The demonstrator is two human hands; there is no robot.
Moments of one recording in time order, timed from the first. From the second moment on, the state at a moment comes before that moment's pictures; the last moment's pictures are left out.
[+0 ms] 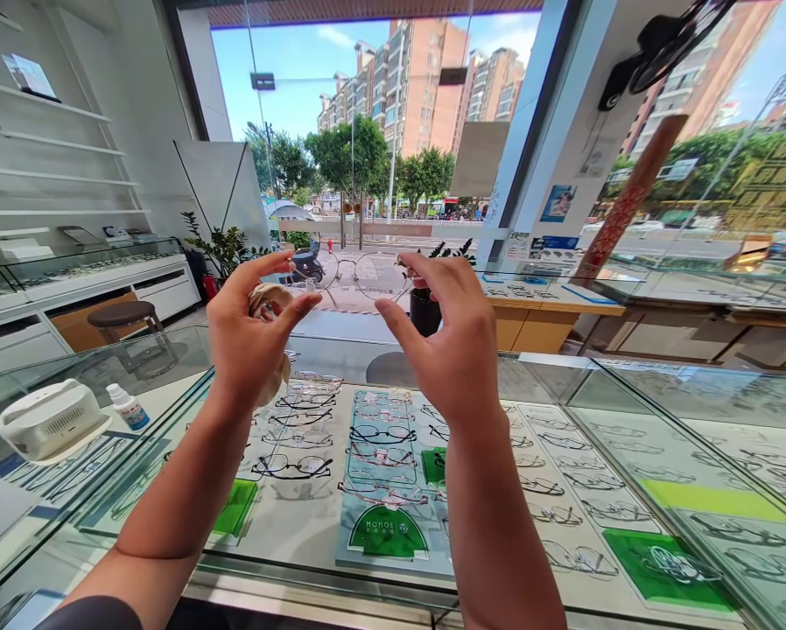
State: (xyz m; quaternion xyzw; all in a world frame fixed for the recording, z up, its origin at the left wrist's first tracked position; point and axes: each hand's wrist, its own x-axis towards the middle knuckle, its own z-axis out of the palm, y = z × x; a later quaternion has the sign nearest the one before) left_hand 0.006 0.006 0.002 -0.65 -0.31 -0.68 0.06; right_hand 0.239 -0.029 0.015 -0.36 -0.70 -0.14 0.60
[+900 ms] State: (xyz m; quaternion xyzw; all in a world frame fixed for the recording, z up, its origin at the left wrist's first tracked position) left_hand 0.007 0.023 -0.002 -0.64 -0.23 -0.73 0.00; right_hand 0.228 -0.029 0.011 -0.28 -0.66 -0.14 0.68
